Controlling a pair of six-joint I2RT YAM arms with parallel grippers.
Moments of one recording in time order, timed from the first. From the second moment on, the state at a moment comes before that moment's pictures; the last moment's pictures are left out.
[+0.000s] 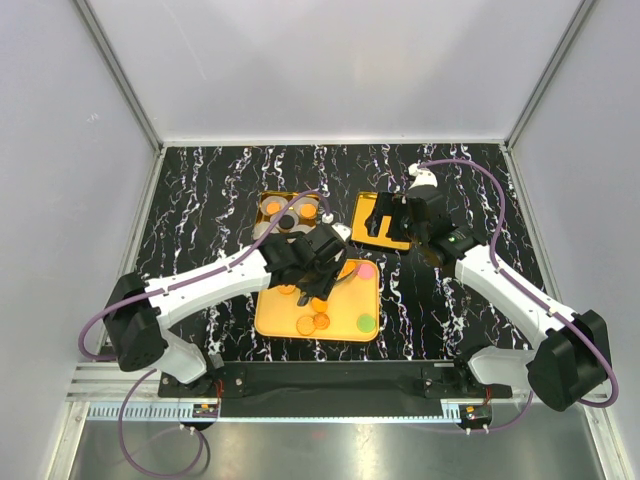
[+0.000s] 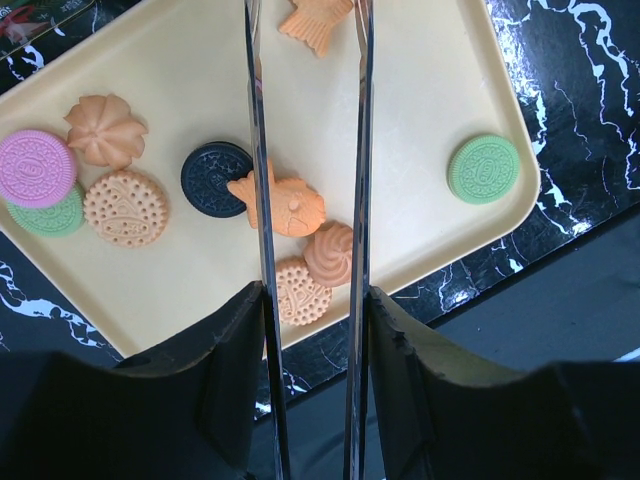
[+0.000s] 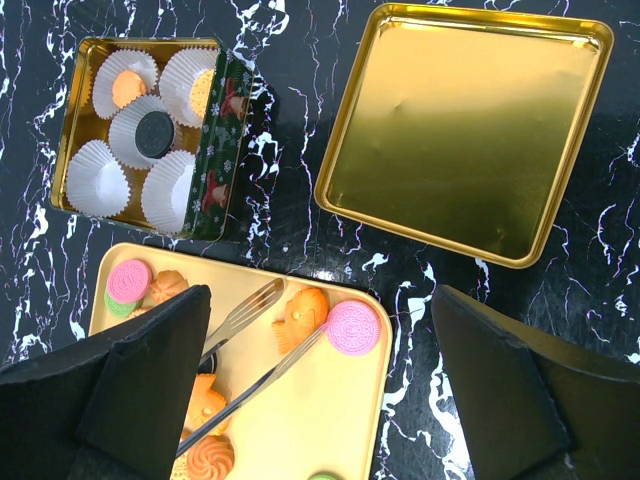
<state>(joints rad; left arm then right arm) -1.01 1.48 1.22 -0.82 -0.12 -0.44 0.51 1.24 0.96 -0.29 0.12 0.50</state>
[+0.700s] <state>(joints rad) -1.01 1.50 1.22 -0.82 -0.12 -0.43 0.51 1.24 0.96 -0.29 0.12 0.50</state>
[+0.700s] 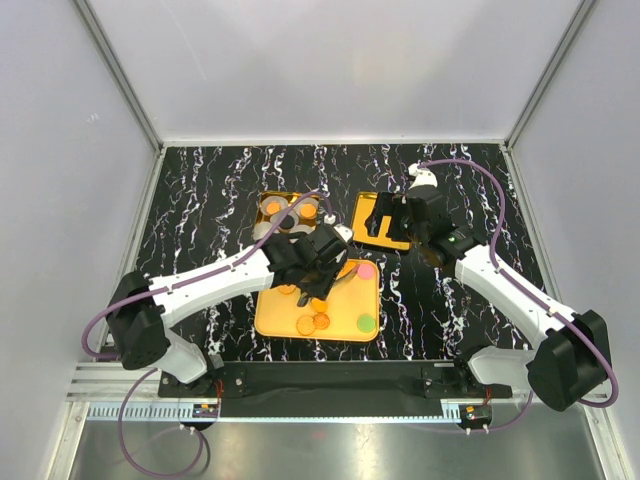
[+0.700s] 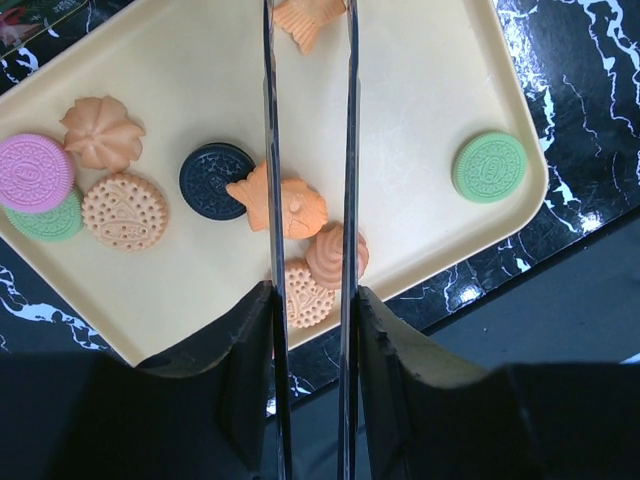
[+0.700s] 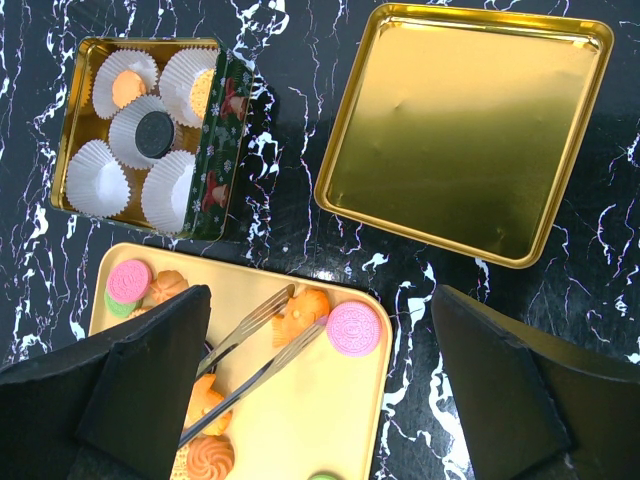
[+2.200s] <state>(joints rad) -0.56 1.31 1.28 -0.95 -0.23 -0.33 0.51 1.28 0.96 -0.28 0.09 0.51</state>
